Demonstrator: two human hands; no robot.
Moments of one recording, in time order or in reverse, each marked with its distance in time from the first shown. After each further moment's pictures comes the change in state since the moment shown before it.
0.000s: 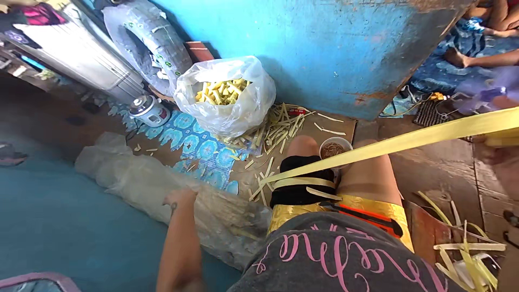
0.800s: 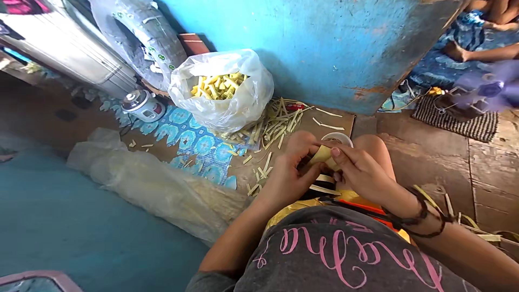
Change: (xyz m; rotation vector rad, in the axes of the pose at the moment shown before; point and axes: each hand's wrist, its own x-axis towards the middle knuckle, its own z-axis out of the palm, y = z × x) left_hand -0.272 0.169 -0.088 -1.145 -0.112 1.465; right_hand -0.060 0.013 0.180 -0.298 -0.695 -0.068
